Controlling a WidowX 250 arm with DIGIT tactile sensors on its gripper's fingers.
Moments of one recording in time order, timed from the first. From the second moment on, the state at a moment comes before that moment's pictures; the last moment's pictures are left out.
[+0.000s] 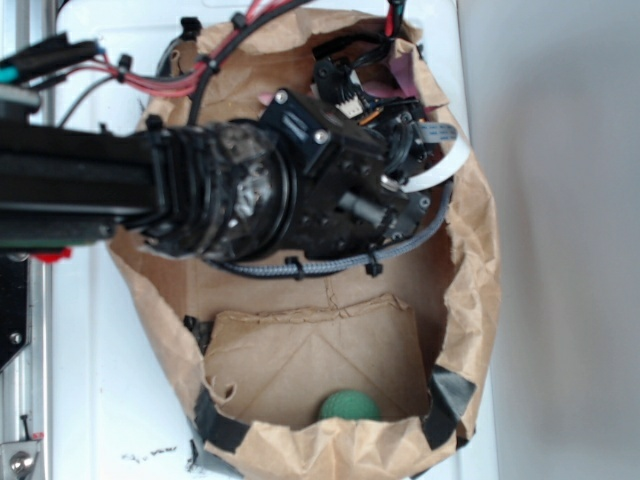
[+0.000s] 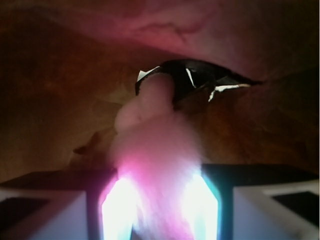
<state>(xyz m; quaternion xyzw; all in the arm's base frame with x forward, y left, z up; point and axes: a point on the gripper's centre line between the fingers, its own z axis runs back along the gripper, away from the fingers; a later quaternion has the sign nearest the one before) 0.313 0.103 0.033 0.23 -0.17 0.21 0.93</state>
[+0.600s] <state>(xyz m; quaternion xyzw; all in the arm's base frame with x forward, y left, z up) 0.304 0.096 0.042 0.20 -0.15 0.20 0.95</state>
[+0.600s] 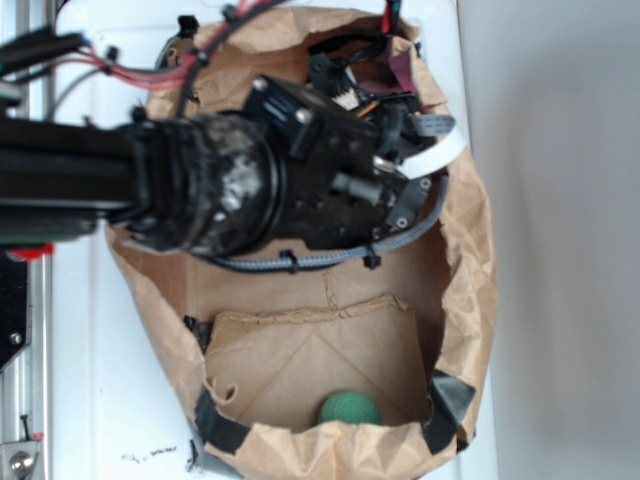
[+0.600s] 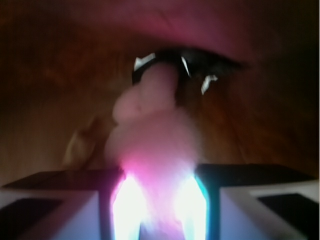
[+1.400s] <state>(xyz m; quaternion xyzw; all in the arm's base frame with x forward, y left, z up) 0.270 0.055 0.119 0.07 -0.10 0.13 0.98</state>
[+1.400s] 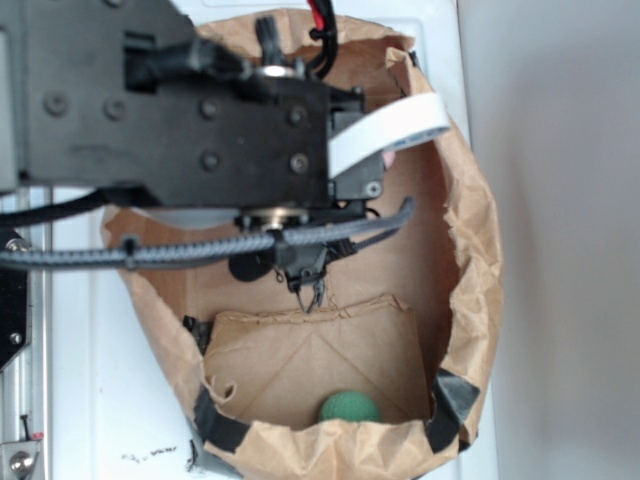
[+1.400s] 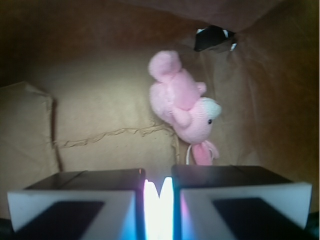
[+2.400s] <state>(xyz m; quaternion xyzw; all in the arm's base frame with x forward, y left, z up) 0.304 0.077 0.096 0.11 -0.15 0.14 0.97</state>
